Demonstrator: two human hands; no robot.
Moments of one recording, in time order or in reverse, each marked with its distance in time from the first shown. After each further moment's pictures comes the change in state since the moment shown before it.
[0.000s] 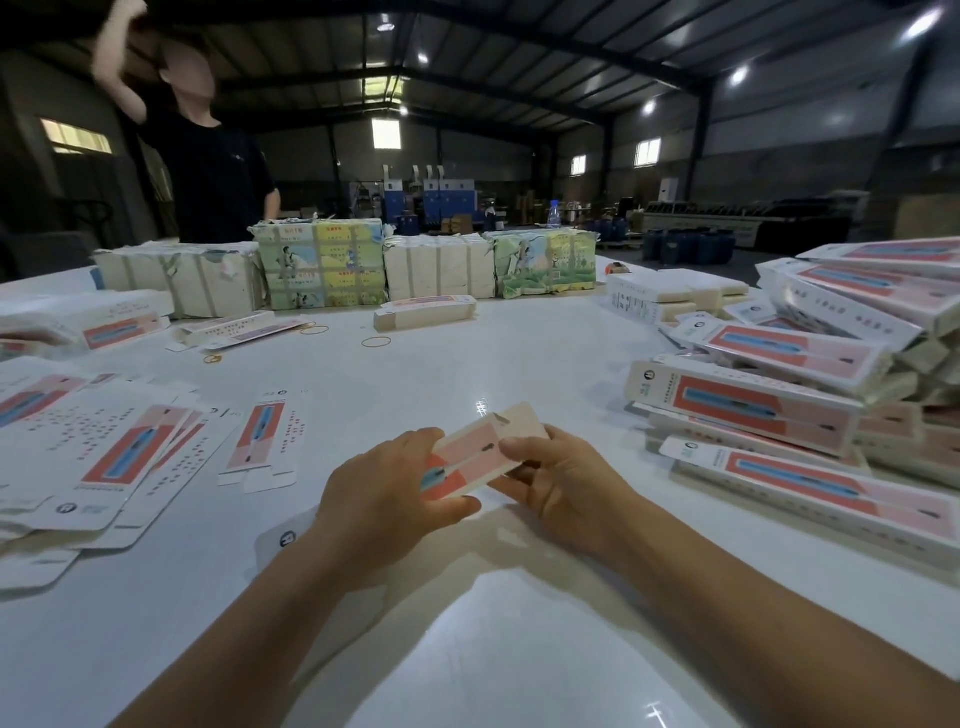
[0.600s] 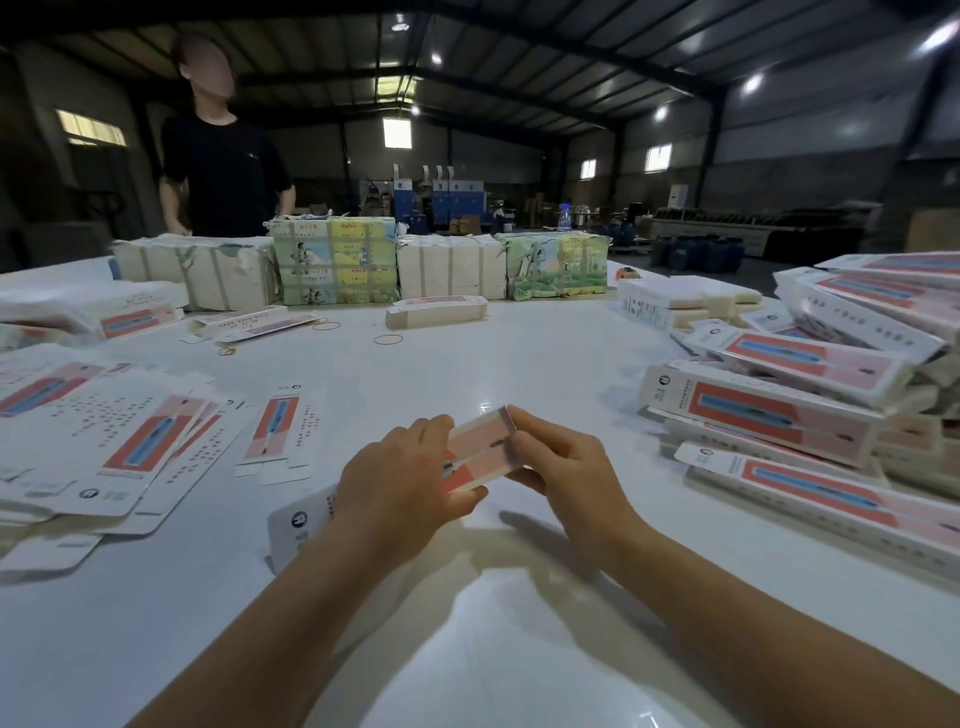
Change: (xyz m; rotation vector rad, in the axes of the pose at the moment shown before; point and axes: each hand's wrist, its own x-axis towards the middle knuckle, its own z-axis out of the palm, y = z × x) left_hand 0.005 -0.003 0.004 0.206 0.196 0.048; right_hand -0.011 0.014 0.010 -0.558 -0.006 -0.426
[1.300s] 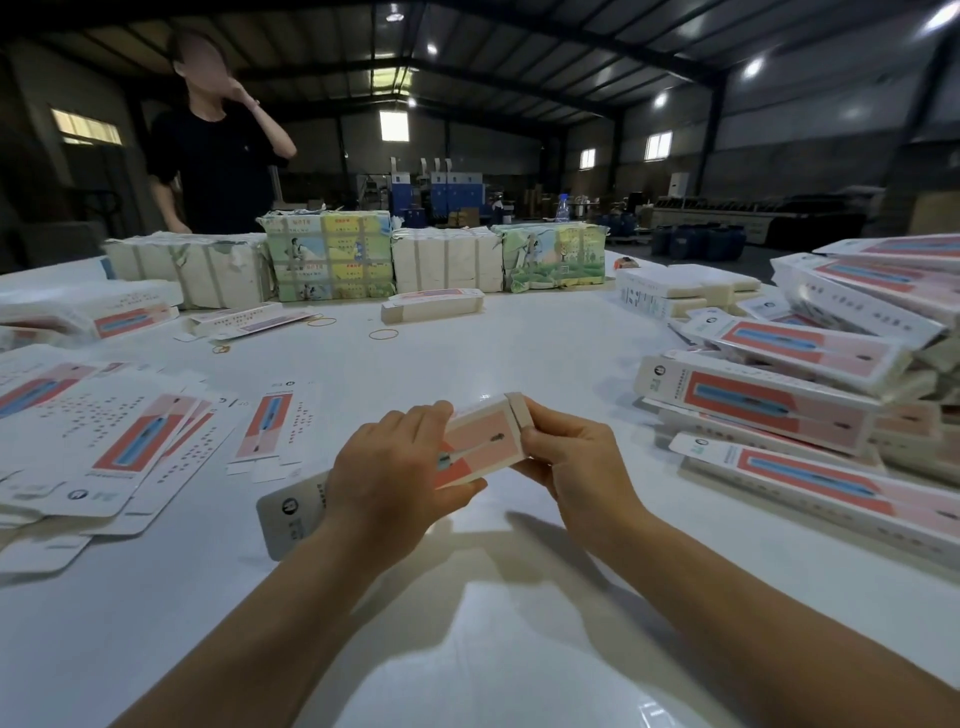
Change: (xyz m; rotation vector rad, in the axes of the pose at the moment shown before) left_hand -0.005 0.008 -0.008 0.047 0.182 0.167; right_hand 0.001 -0.006 -0.007 0.216 0.023 0.063
